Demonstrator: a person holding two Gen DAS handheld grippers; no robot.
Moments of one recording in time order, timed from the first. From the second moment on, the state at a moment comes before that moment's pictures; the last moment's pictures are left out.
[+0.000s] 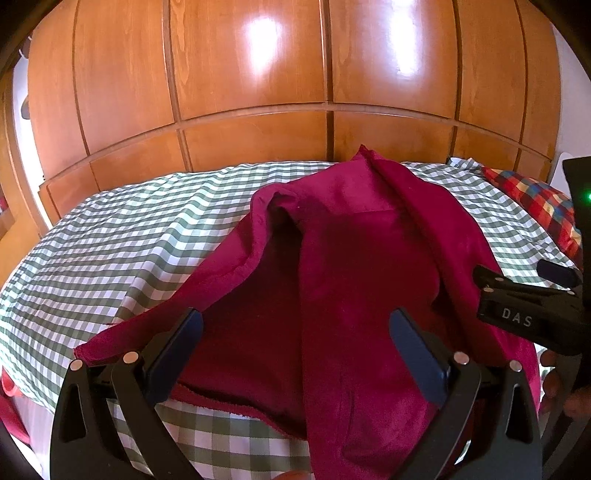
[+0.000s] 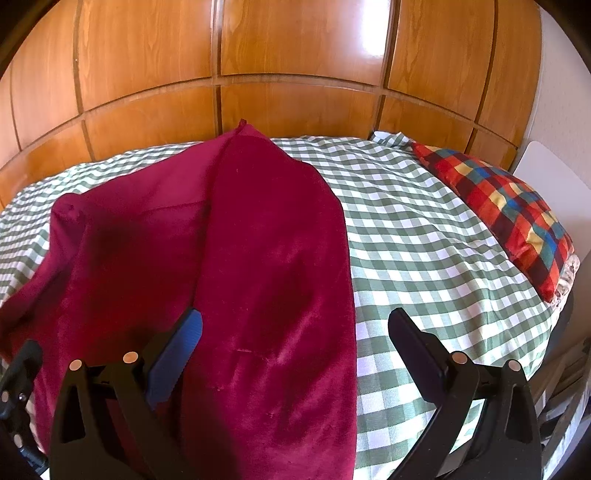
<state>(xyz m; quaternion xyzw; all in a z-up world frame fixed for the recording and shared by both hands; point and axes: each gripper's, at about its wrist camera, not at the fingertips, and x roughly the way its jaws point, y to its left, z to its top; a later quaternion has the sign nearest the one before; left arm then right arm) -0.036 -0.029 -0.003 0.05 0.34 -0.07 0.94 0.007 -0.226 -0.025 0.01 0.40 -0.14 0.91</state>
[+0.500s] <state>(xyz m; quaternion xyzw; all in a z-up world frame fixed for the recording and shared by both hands) -0.060 -0.038 -0.002 0.08 0.33 -0.17 0.93 0.005 -0.225 -0.026 0.00 0.40 -0.15 0.90</state>
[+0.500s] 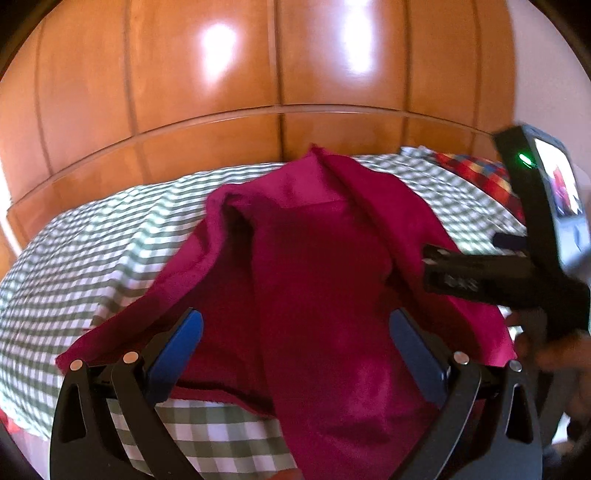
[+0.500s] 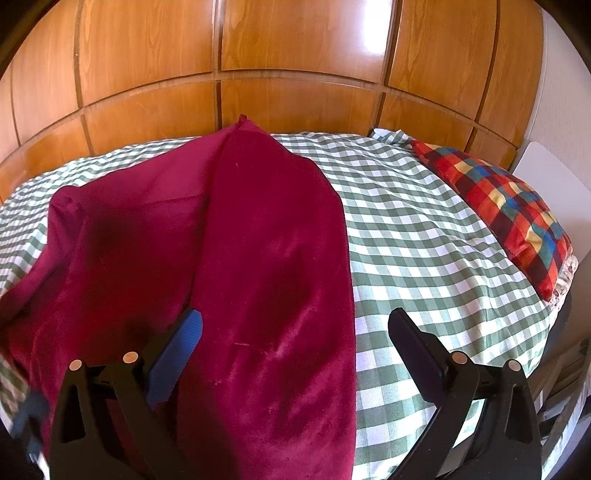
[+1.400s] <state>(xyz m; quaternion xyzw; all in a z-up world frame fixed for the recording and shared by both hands) -0.097 -0.073 -0.046 0.21 0.35 -0.28 0.87 0.013 -0.230 -0.039 0.02 0.44 -0.10 0.89</state>
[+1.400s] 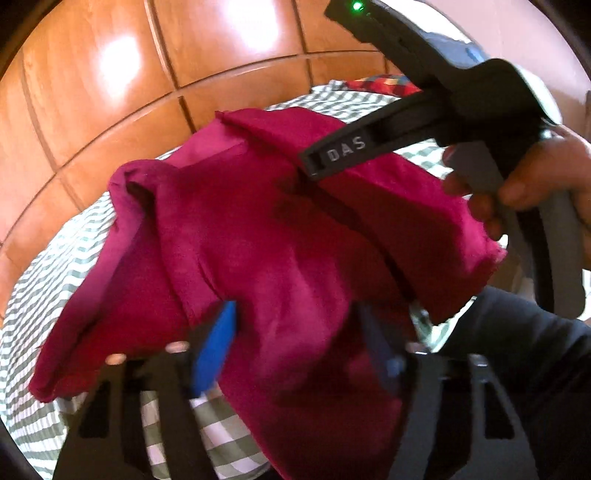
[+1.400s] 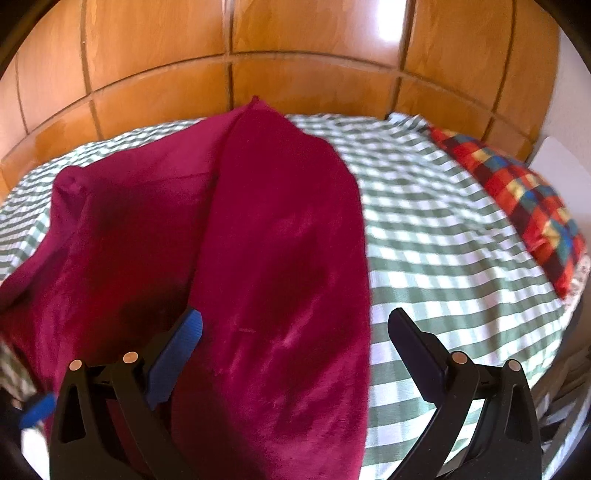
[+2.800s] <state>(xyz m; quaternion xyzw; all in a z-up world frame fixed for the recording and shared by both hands) 0.156 0.195 0.025 -0.06 0.37 0.08 0.92 -0.001 -0.264 -0.028 -0.01 0.50 0.07 0.86</state>
